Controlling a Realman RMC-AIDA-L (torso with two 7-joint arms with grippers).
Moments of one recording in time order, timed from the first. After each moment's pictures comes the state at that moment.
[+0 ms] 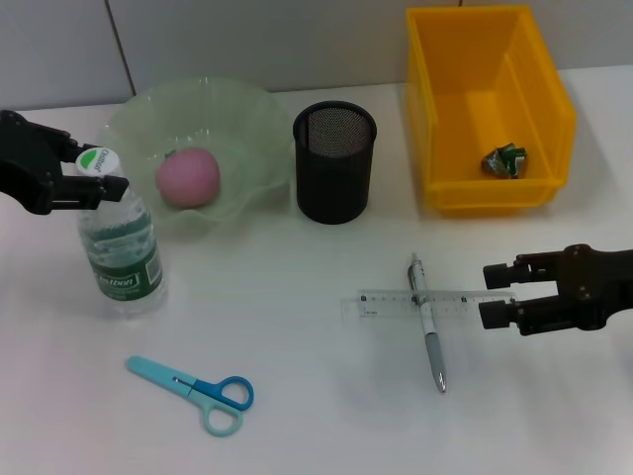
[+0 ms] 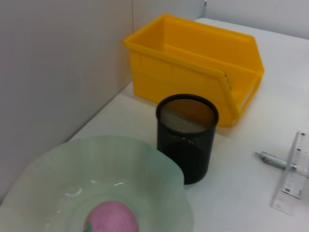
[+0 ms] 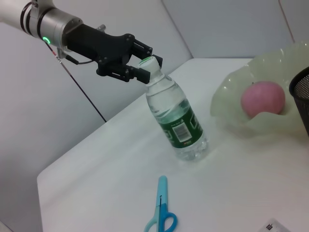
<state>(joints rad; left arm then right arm) -0.63 -1.99 0.81 1.27 2.29 1.70 -1.89 0.48 1.98 -0.58 -0.75 -2.17 -1.86 1.66</state>
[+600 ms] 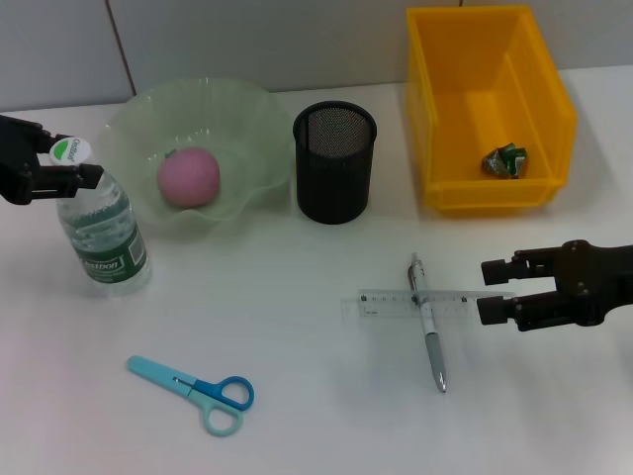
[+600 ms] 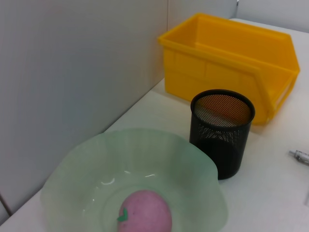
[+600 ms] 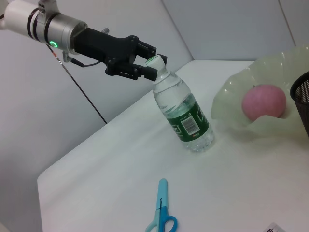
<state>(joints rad) -0.61 -1.98 0.79 1.24 2.30 1.63 -1.87 0.49 1.98 -0.58 -0.75 -2.17 -1.86 1.66</state>
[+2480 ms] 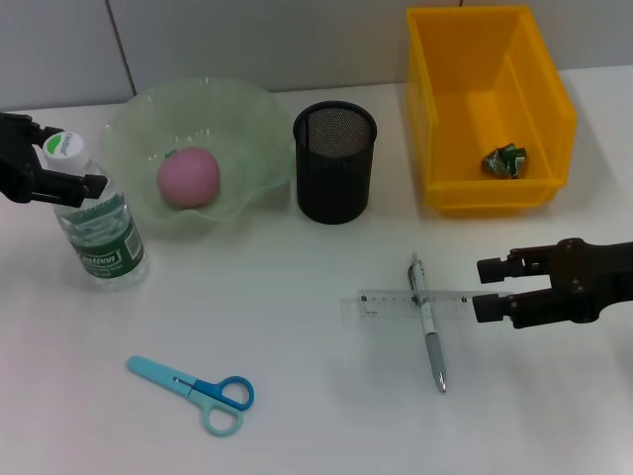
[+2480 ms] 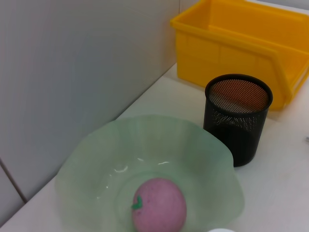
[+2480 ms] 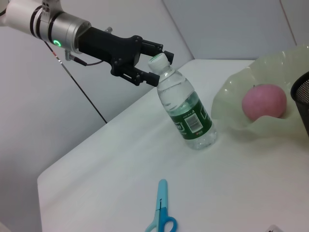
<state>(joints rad) -0.63 -1.99 0.80 1.23 2.37 1.60 -1.88 0.50 1.98 -0.59 -0.74 -2.17 -1.84 1.66</state>
